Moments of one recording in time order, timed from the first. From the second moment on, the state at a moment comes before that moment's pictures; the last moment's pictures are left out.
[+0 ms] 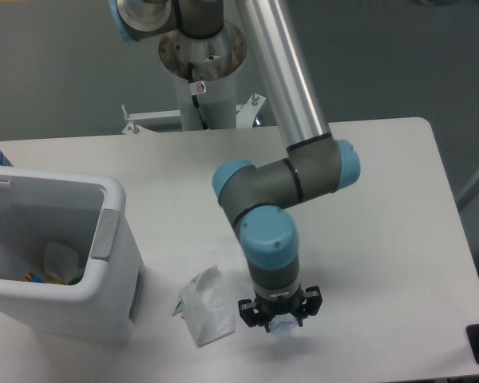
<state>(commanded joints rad) 2.40 -2.19 -1.36 -0.89 1.47 0.22</state>
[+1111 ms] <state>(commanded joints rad) 2.43 -1.94 -1.31 -0.88 1.06 0.19</state>
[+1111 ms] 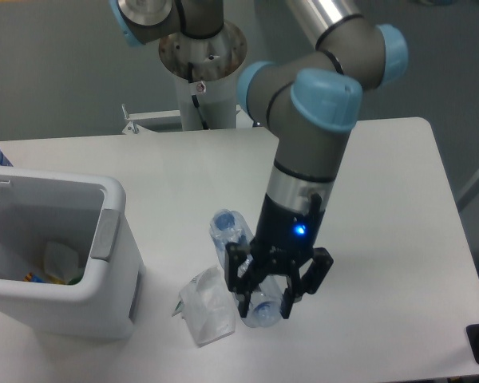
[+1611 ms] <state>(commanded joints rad) 2.37 -1.87 -1.27 -0.86 0.96 0.19</state>
